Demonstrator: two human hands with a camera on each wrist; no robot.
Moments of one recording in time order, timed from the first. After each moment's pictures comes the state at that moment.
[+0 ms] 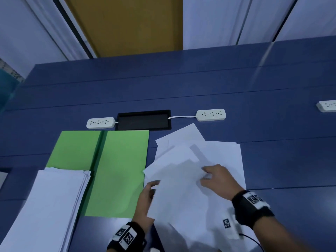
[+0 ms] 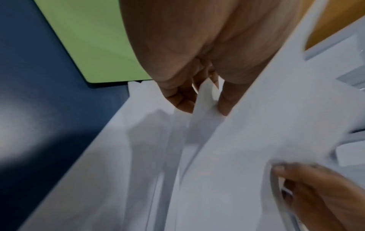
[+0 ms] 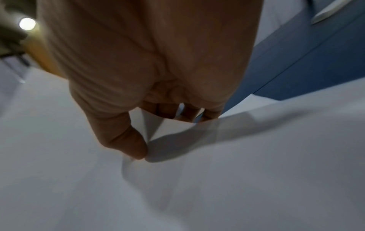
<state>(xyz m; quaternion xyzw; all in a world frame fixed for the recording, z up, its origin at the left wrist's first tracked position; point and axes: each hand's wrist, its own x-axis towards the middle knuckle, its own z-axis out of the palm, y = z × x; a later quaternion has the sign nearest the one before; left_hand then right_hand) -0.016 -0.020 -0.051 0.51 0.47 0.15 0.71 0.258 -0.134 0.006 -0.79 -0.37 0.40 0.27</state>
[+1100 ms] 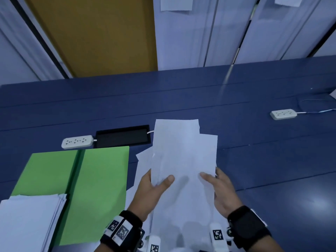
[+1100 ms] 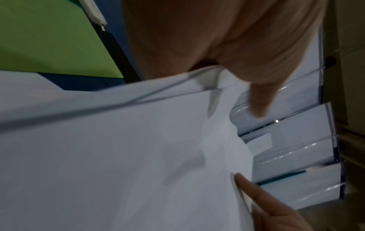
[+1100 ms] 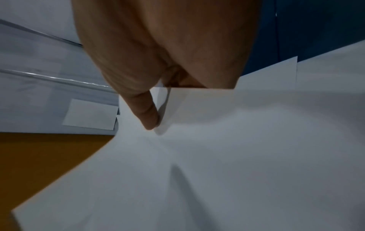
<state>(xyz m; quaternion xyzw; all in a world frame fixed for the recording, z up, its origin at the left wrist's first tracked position) 0.074 -0.021 0.078 0.61 0.34 0.15 0.70 0.249 -0.184 0.055 -0.60 0.01 0.42 0.68</state>
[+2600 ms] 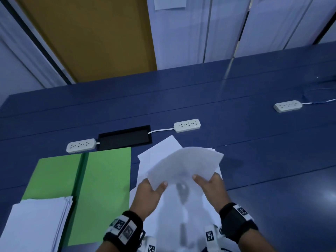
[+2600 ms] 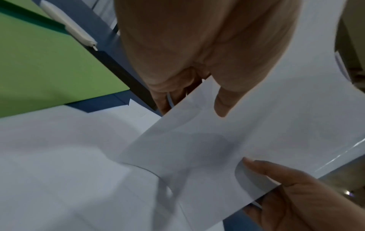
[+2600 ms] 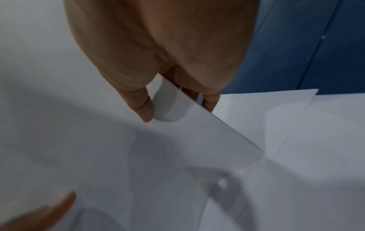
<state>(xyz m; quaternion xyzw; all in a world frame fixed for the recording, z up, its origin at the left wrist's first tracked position) 0.069 -0.011 0.036 0.70 0.43 0.11 0.56 0.241 -0.177 0.030 -0.74 -0.11 0.35 0.57</state>
